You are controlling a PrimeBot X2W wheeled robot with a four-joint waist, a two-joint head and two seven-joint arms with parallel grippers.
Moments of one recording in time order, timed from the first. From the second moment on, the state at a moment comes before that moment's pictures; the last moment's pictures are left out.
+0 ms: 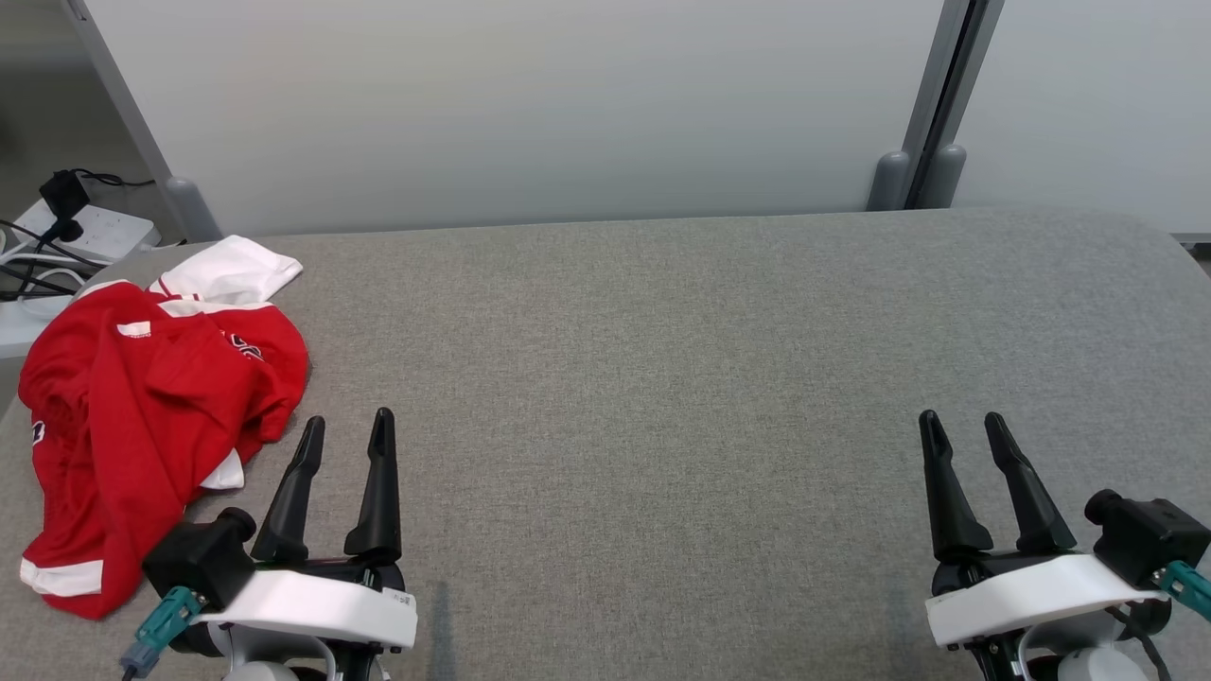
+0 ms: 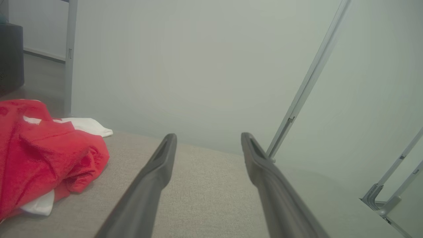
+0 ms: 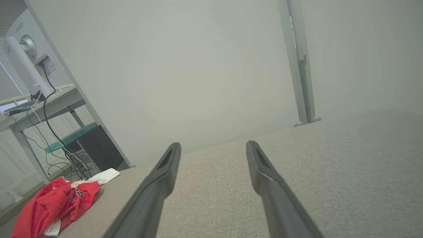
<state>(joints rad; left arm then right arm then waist) -0.05 0.03 -0.06 0.12 -0.45 -0.06 -0.19 -0.07 -0.04 0.08 0.14 0.45 0.13 -0.19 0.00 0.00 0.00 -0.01</state>
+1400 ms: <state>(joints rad) -0.07 0.04 -0.08 0.18 -0.21 -0.02 -0.26 -0.09 -0.04 0.10 0.12 0.22 0.13 -0.25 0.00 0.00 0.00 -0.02</state>
